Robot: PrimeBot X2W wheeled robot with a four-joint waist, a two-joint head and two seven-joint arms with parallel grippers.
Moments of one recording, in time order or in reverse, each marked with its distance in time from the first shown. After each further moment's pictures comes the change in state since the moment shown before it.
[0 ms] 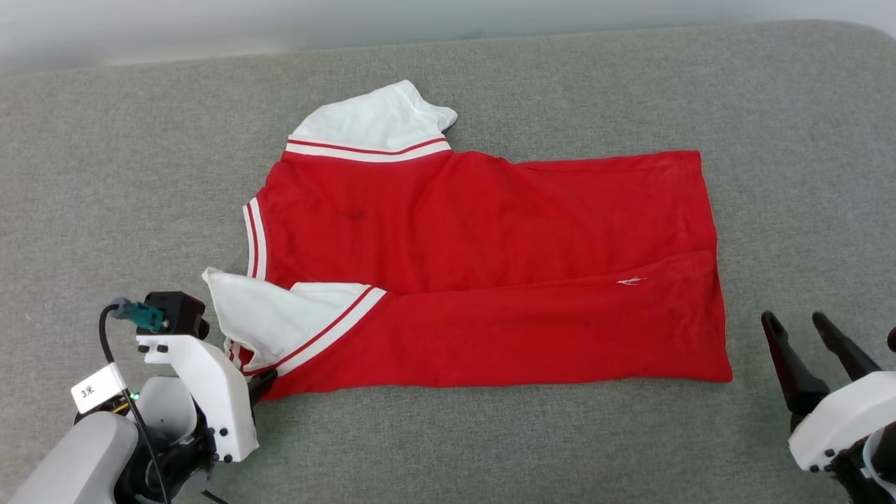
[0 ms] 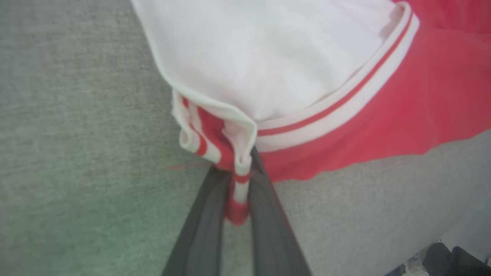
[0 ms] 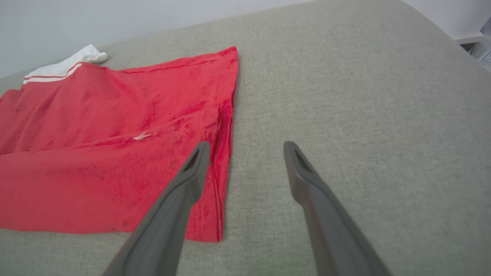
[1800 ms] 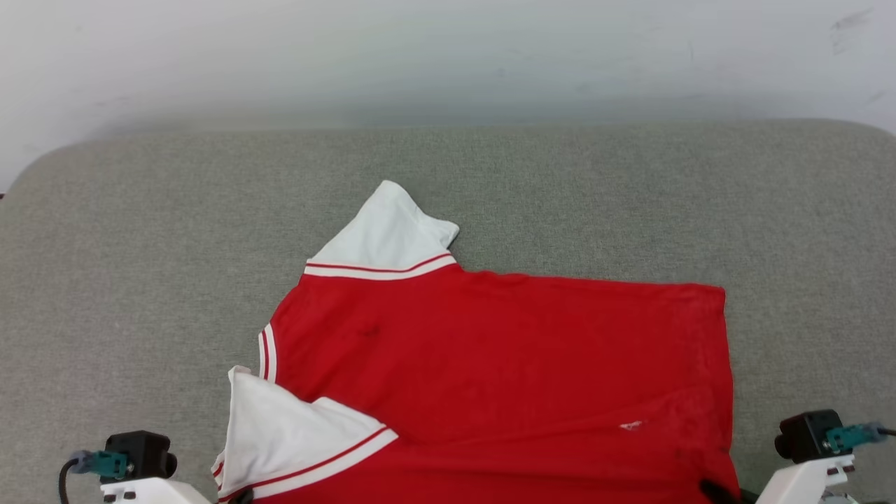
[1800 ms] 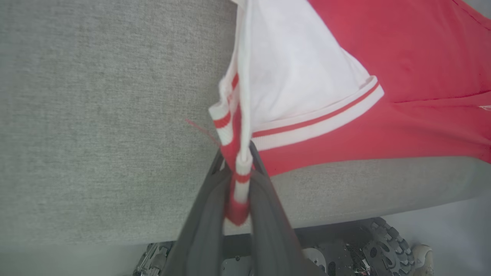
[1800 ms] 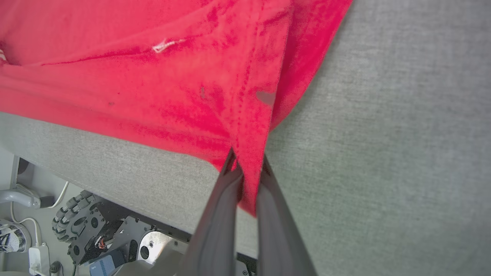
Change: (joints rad) left arm 0.435 0.067 0.097 -0.303 -0.028 0.190 -0.163; right arm 0.147 -0.160 0.251 0.069 0.214 0.000 0.365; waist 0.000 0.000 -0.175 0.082
